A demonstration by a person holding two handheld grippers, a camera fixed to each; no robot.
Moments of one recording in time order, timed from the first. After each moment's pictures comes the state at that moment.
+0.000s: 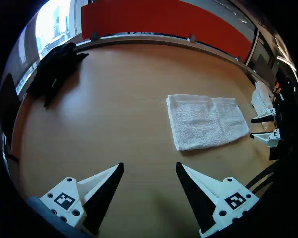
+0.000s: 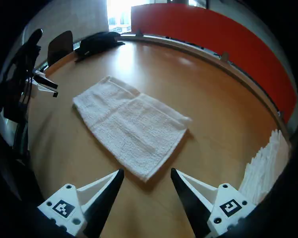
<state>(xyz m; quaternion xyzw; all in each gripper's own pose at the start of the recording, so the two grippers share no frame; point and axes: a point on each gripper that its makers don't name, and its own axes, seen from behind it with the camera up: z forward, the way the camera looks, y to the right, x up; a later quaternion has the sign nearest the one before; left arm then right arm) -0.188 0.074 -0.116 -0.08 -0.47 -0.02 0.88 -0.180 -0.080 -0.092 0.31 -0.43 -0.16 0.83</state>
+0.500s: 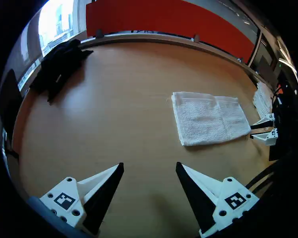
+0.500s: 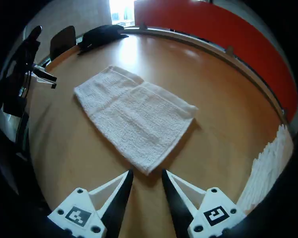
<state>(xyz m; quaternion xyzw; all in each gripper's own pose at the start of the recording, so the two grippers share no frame) -0.190 0.064 -0.126 -0.07 -0.47 -0.02 0.88 -0.198 -0.075 -0.101 0.32 -0.45 -0.17 0.82</state>
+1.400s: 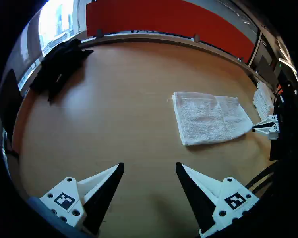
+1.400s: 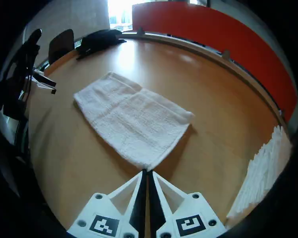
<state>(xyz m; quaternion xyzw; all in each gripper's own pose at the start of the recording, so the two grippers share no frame) -0.189 0.061 -0.126 -0.07 -0.47 -0.02 0.88 -0.181 -0.079 -0.095 0.31 -0.43 -0.16 0.83</state>
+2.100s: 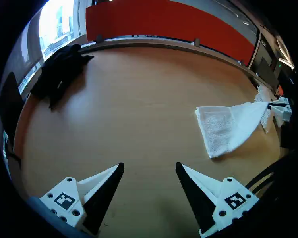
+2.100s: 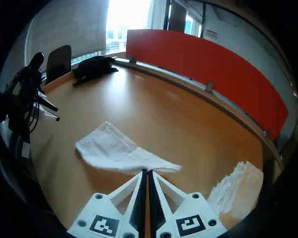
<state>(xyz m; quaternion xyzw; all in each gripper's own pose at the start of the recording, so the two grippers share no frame) -0.178 0.059 -0.110 -0.07 -0.46 -0.02 0.88 -0.069 -0.072 -0.050 0.29 -0.33 -0.17 0.88</state>
